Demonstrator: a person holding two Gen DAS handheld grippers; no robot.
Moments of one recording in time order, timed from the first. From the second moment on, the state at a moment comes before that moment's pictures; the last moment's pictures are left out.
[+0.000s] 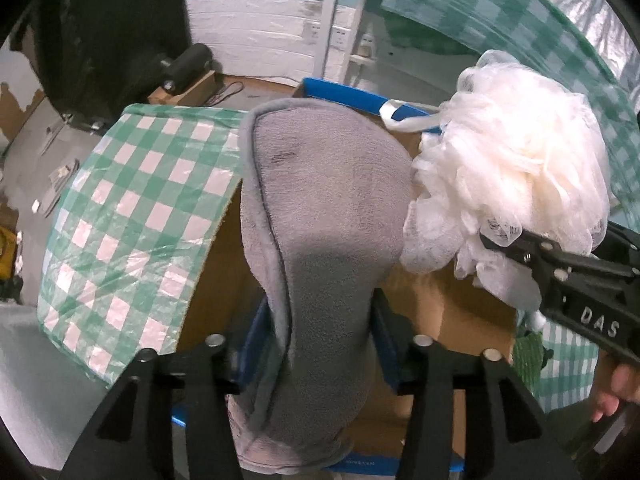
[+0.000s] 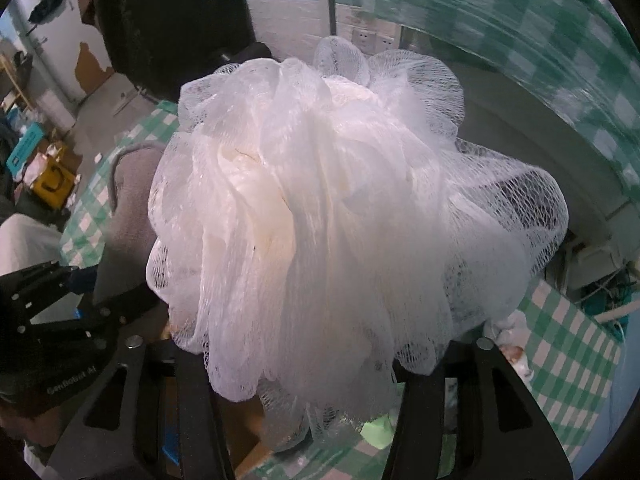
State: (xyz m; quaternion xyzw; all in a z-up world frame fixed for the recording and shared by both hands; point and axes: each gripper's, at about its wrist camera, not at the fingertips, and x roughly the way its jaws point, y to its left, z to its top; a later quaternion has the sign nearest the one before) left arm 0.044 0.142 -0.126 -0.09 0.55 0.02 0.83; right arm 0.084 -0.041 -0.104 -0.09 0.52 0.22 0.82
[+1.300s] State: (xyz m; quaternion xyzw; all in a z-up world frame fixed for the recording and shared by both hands) left arm 0.039 0.102 -0.086 -0.05 0.51 -0.01 0.86; right arm 0.063 -0.081 -0.066 -0.07 0.47 0.20 0.86
